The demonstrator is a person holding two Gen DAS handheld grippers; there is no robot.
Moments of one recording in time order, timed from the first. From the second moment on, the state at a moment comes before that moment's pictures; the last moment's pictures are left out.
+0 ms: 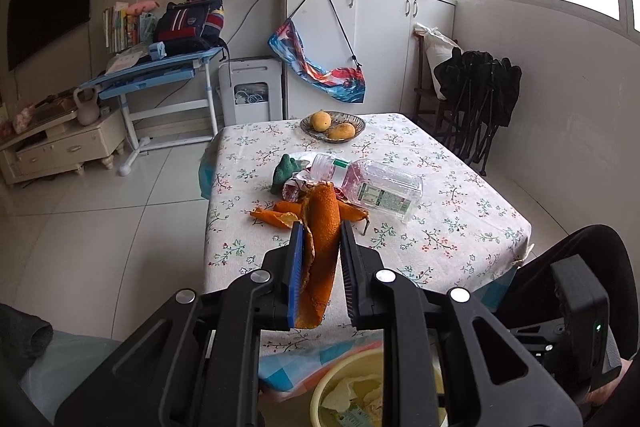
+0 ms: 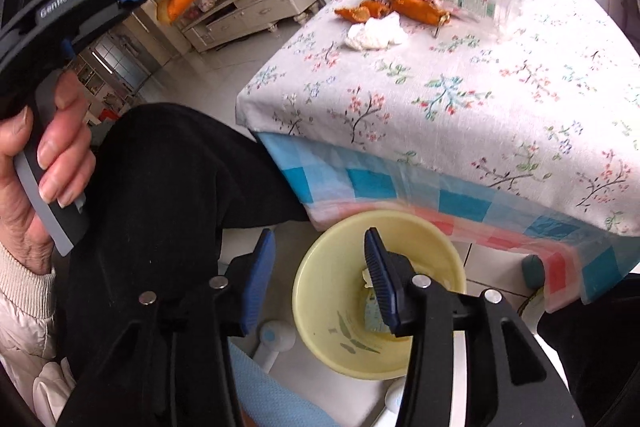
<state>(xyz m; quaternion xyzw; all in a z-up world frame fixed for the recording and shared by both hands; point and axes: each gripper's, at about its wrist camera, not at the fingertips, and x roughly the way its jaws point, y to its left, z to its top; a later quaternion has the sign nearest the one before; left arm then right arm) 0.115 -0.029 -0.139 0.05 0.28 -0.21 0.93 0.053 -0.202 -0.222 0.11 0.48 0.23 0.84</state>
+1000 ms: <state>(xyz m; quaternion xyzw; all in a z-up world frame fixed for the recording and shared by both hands) 0.044 -0.078 -0.179 0.13 0.34 -0.26 0.89 0.011 -0.279 -0.145 0.13 0.23 0.03 0.96</state>
